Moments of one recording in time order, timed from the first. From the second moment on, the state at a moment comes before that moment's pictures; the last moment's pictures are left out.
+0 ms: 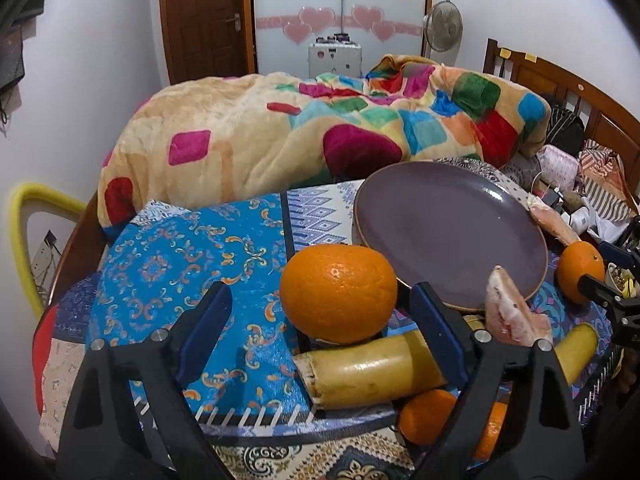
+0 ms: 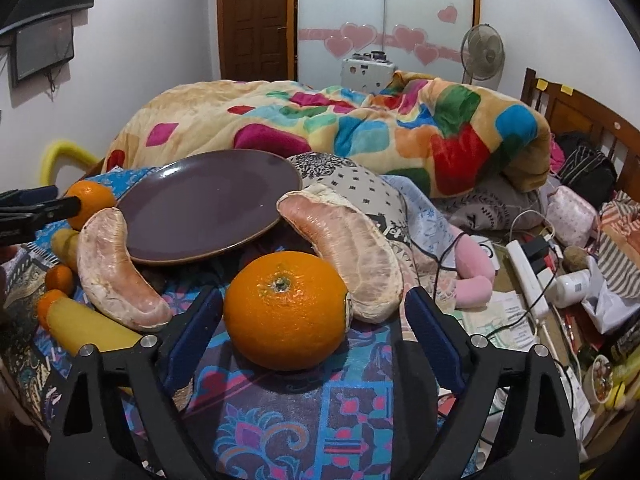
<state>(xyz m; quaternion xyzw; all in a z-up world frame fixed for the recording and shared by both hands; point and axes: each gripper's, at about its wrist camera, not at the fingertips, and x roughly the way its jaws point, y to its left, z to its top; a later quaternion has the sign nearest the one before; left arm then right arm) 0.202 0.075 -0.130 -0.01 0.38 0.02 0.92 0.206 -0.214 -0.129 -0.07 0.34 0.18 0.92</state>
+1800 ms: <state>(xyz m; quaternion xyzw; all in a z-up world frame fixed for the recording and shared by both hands) 0.266 0.028 -0.069 0.01 0.37 -0.03 0.93 0.276 -0.153 -0.062 -0.09 0.28 0.25 0.92</state>
